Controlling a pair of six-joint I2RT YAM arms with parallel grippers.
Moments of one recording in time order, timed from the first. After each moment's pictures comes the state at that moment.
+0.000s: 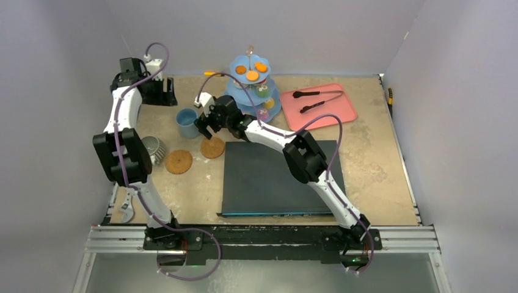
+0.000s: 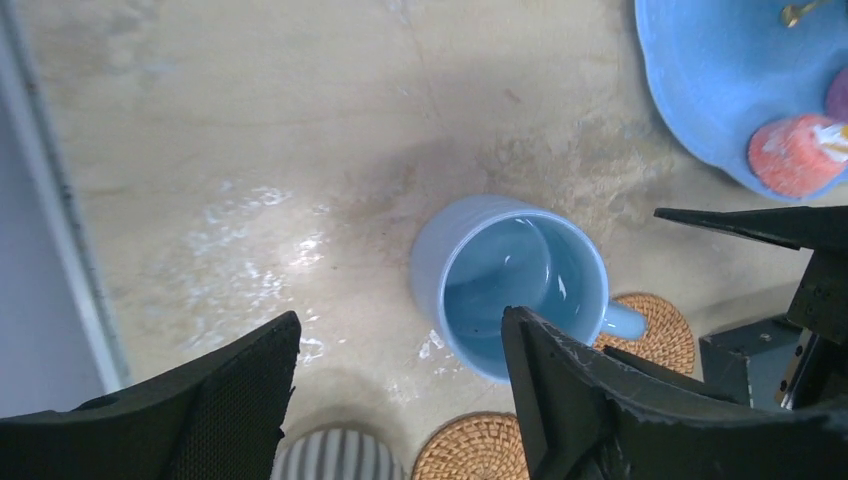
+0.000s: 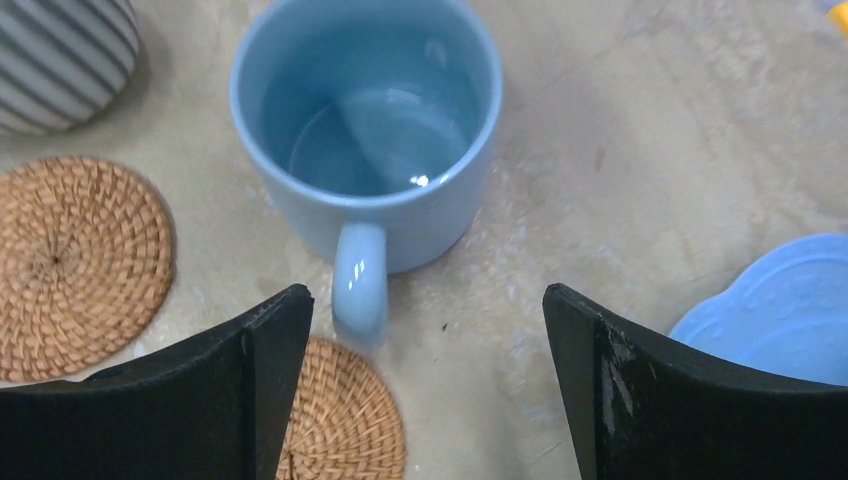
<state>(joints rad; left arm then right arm) 0.23 1.94 1.73 -0.71 0.38 0.24 0.84 2.52 2.09 -0.06 -0.21 -0.16</state>
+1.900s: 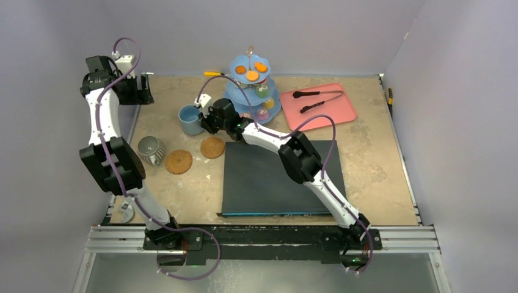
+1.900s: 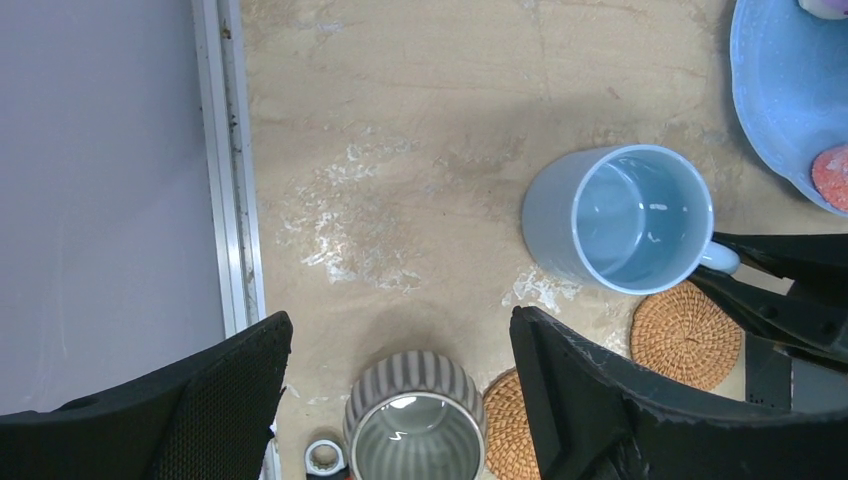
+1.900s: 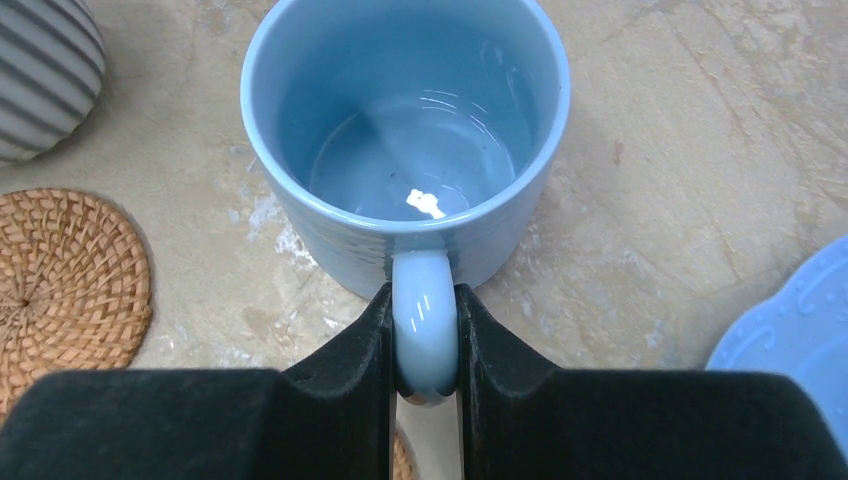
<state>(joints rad) 0.40 1.84 1.80 -0.81 0.36 0.27 0.84 2.61 2.20 -0.03 -0.19 -0.09</state>
